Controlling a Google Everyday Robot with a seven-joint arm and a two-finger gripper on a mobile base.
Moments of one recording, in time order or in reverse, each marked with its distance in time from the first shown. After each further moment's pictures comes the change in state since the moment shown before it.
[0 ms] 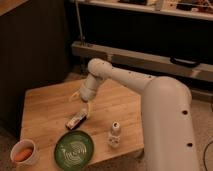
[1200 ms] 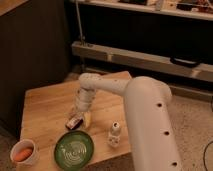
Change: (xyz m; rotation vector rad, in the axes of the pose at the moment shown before) arm 0.029 0.017 0.072 -0.117 0.011 0.096
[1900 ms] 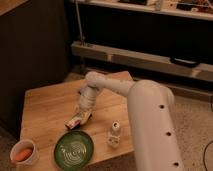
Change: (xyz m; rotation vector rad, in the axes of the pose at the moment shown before) arm -0.015 -0.018 -0.044 0.018 -0.113 0.054
